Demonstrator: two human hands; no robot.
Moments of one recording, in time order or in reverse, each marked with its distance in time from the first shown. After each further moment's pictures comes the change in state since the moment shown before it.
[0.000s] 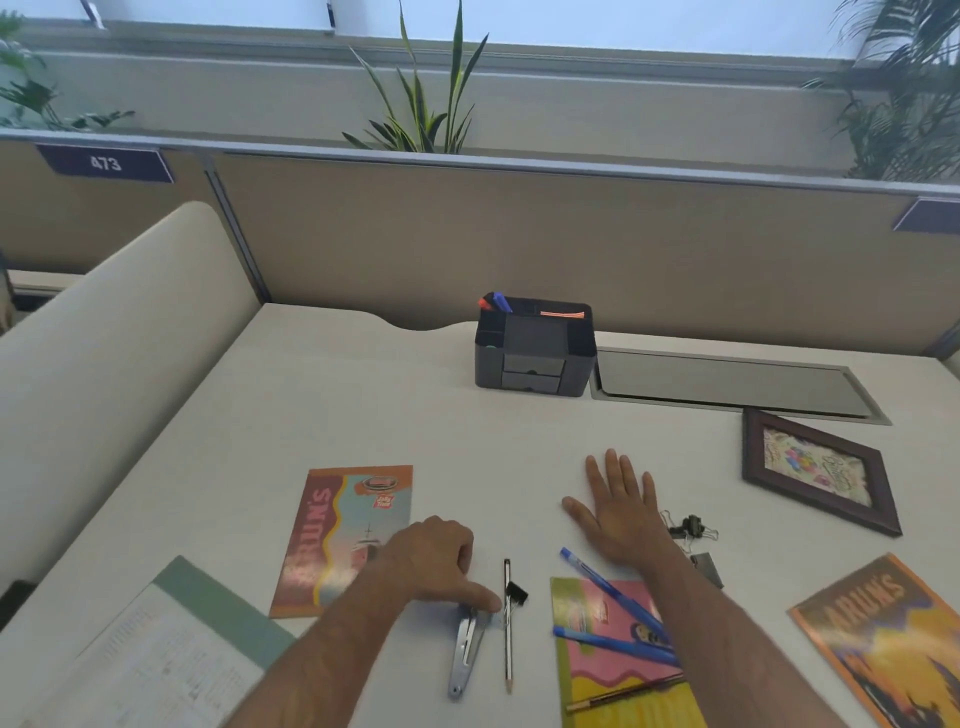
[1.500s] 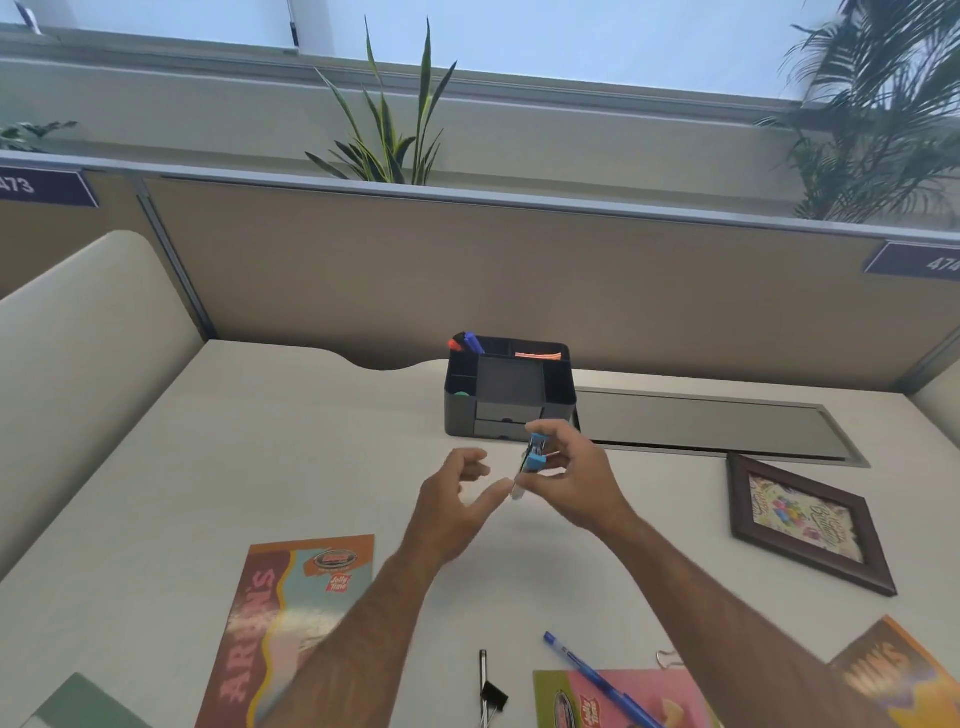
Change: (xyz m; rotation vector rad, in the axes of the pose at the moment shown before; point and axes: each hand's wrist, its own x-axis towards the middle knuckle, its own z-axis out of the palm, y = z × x) left_hand 0.122 0.031 -0.040 -0.732 0.564 0.185; right_hand 0.055 -0.054 -0.115 0.868 0.291 -0.147
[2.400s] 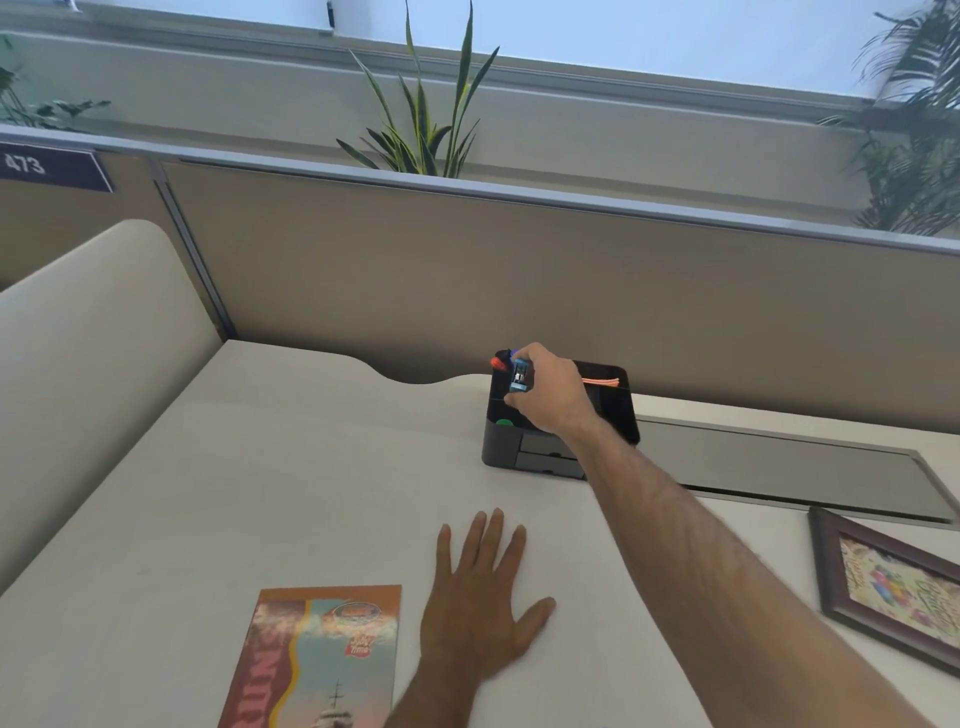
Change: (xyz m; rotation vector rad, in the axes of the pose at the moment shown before) left_hand -0.011 -0.071 0.021 0.869 -0.131 0.178; right_hand 0.179 -0.040 0.053 -0.304 -0.019 0.010
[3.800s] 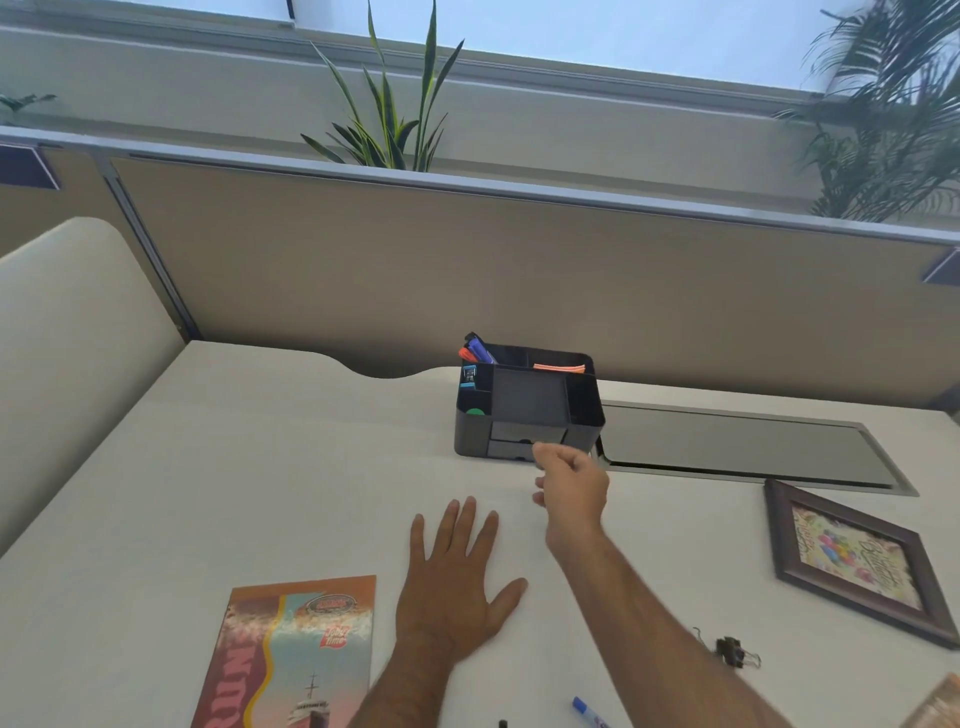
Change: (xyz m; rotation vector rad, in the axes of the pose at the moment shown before) left_hand 0.001 0.001 -0.002 -0.006 -0.011 -0.006; right_hand -0.122 0.033 0.022 0.859 0.425 0.707
